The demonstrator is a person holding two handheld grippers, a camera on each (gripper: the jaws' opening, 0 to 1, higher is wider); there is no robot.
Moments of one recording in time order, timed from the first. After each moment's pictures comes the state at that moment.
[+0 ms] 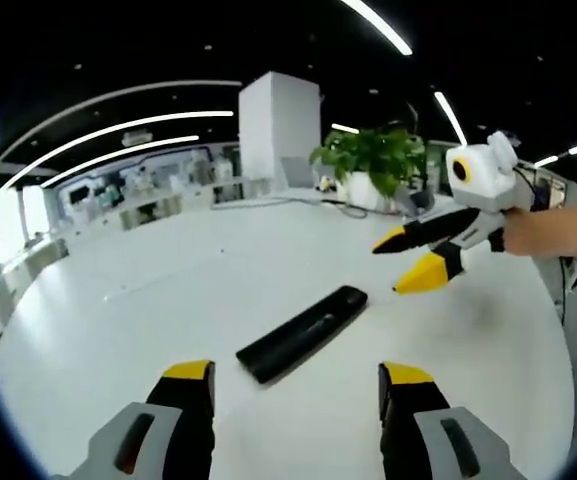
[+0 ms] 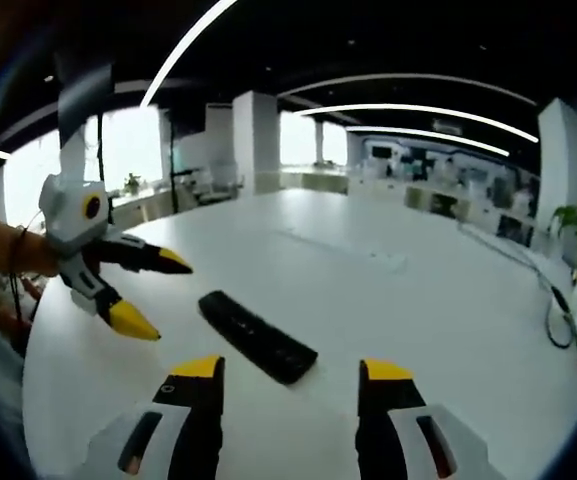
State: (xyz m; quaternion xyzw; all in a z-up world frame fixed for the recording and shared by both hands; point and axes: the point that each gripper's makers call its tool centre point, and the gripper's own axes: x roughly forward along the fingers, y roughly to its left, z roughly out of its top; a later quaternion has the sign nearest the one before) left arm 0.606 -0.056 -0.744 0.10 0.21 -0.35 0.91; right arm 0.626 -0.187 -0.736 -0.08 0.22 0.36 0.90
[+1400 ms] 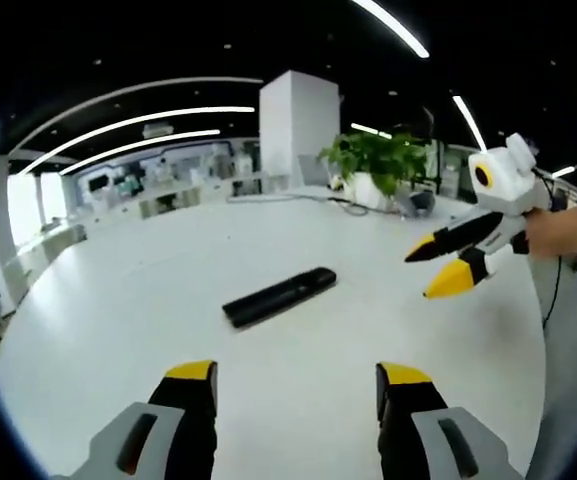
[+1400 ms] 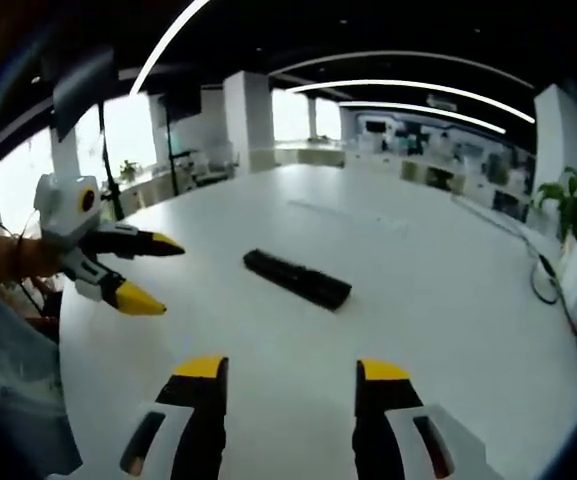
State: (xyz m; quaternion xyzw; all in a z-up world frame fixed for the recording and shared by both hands) left arm 0.533 -0.045 -0.738 0.08 0.22 -0.31 0.92; right arm 0.532 -0.202 -0.738 -0.09 0.28 0.35 0.89
